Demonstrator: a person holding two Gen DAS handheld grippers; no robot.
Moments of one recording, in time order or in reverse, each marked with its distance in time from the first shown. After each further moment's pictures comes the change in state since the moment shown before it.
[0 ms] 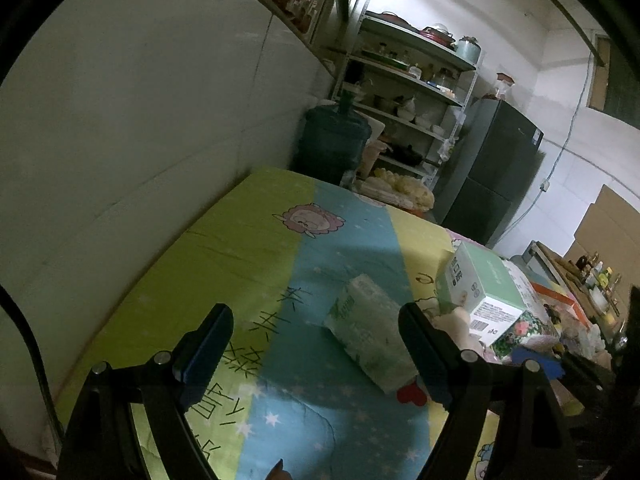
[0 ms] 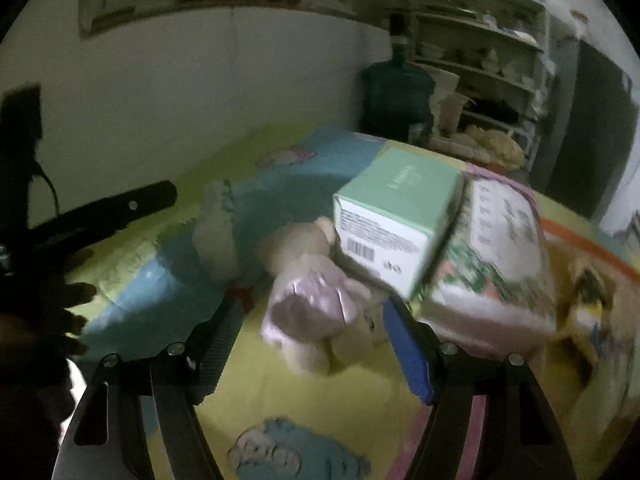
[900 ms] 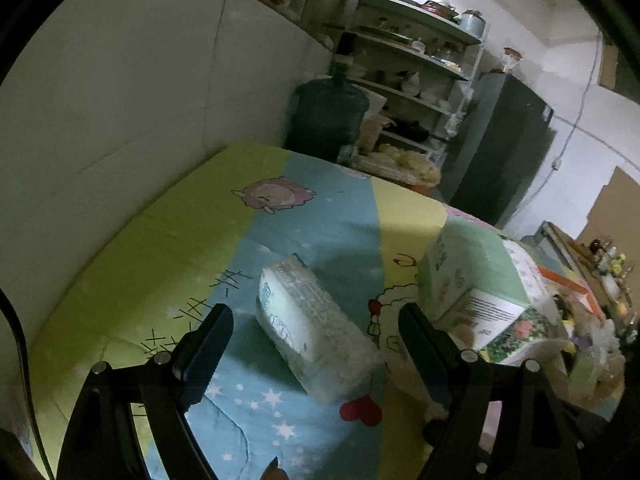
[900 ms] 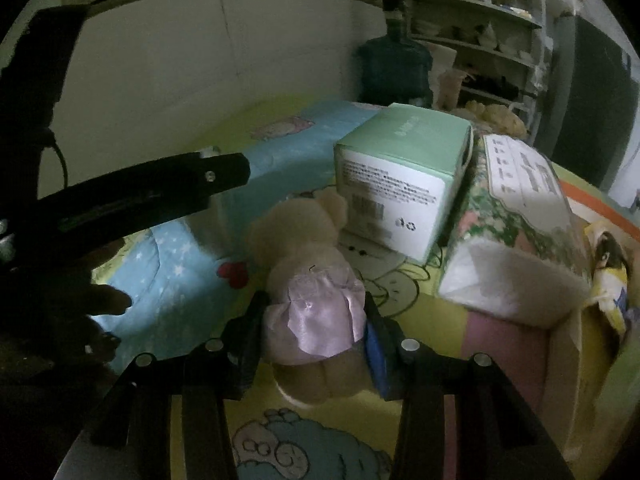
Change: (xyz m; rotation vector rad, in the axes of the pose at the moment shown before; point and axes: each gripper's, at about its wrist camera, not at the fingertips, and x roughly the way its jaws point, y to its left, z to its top) left arm 0.042 -0.057 -0.003 0.021 0.080 0.070; right arm 0.025 -0.006 -0.017 0.075 0.057 0.033
